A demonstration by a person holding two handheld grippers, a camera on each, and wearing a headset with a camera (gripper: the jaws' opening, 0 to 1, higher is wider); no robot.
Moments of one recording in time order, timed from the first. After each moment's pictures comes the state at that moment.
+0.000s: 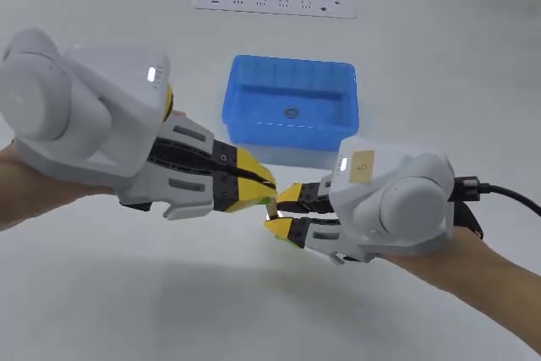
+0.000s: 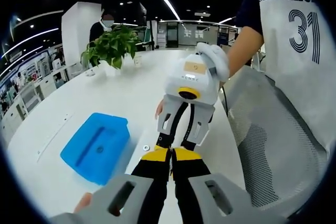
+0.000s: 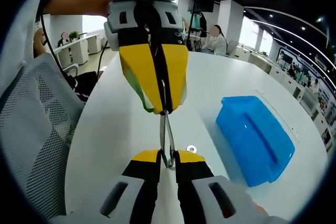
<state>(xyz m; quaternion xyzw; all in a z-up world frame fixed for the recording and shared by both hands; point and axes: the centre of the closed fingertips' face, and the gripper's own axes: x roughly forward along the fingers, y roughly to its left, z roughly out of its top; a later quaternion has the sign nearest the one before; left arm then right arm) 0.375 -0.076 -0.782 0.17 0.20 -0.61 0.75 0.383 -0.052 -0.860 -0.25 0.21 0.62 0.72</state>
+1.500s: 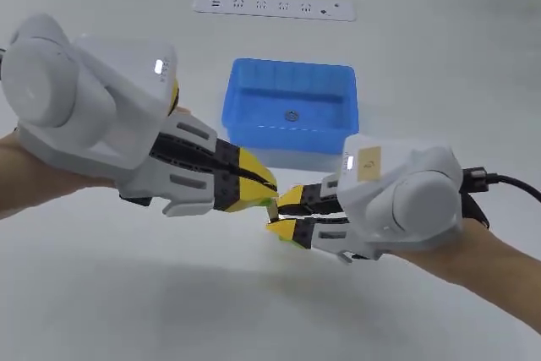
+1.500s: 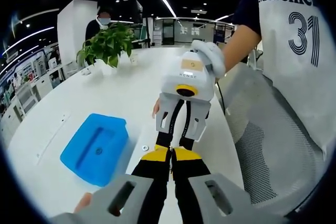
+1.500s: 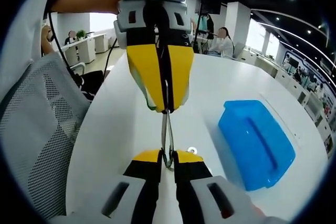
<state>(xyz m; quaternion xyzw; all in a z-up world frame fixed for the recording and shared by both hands) 0.376 -0.077 -0.777 0.18 0.21 -0.62 0.73 0.381 -0.054 -0.853 -0.25 0.20 0.64 0.70</state>
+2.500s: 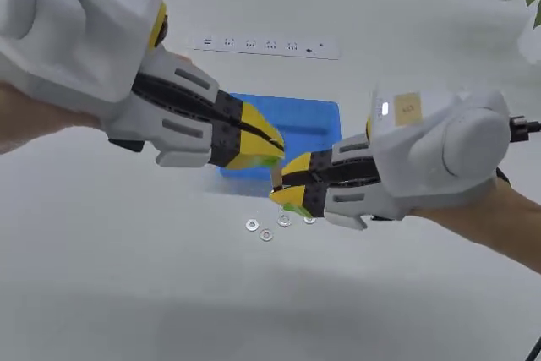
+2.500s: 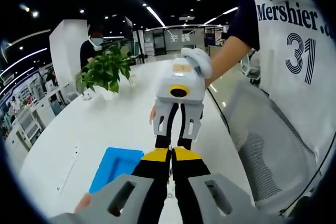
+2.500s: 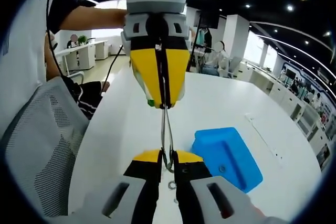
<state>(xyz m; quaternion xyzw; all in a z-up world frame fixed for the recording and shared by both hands) 0.406 -0.084 -0.702 0.21 0.14 -0.64 0.72 0.418 -0.061 -0.777 -0.24 0.15 0.65 0.71</state>
